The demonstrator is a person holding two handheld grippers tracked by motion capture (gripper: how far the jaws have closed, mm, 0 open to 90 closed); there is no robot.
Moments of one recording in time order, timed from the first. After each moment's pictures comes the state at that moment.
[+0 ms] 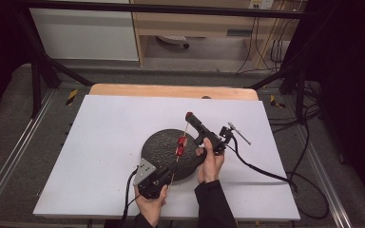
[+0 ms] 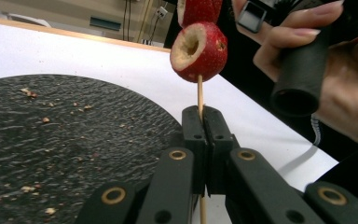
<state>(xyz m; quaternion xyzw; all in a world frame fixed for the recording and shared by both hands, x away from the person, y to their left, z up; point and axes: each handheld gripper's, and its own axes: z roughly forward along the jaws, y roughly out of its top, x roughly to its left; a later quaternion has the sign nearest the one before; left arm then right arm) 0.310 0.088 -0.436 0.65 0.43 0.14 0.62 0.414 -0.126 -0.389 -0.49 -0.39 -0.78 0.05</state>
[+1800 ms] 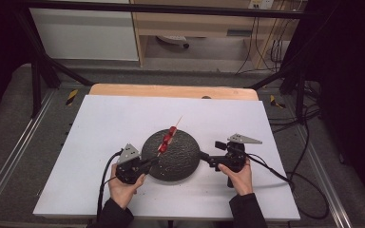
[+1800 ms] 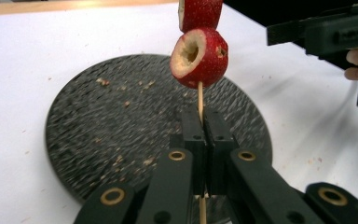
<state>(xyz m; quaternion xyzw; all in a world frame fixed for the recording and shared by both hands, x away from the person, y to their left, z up) 0.350 0.159 -0.408 0.76 0.39 0.14 0.50 0.393 -0.190 -0.421 -0.43 -0.71 -0.54 -0.07</state>
